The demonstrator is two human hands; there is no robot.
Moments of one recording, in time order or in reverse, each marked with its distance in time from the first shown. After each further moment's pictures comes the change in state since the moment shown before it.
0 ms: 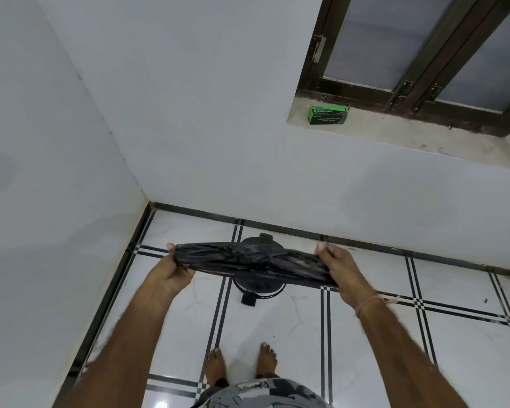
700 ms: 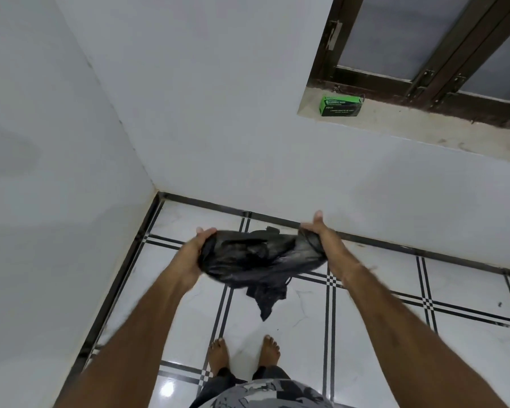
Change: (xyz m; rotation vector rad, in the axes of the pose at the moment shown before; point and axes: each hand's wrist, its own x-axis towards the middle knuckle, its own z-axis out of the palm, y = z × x) left_hand 0.002 -0.023 0.011 0.787 -0.247 0.246; right_hand 0.030 -0.046 0.036 -0.023 -0.029 0.165
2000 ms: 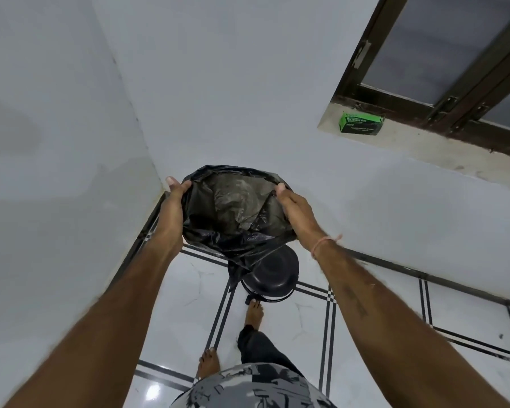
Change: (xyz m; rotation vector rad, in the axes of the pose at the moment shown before) left_hand 0.034 0.085 -0.036 -0.008 0.240 0.285; right_hand 0.052 -0.063 0.096 -0.186 -0.141 -0.319
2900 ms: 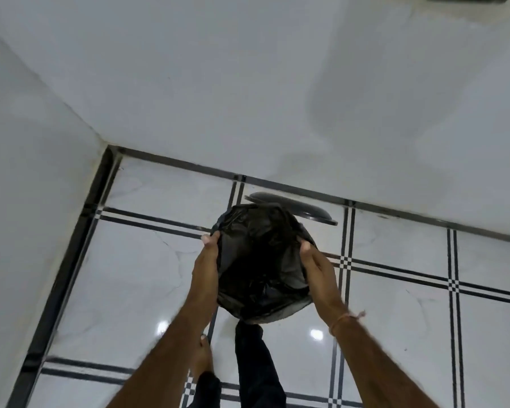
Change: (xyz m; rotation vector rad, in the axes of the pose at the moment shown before) left_hand 0.174 -0.284 0.095 0.019 0.042 -0.555; right_hand 0.101 0.306 0.019 0.177 0.211 0.344
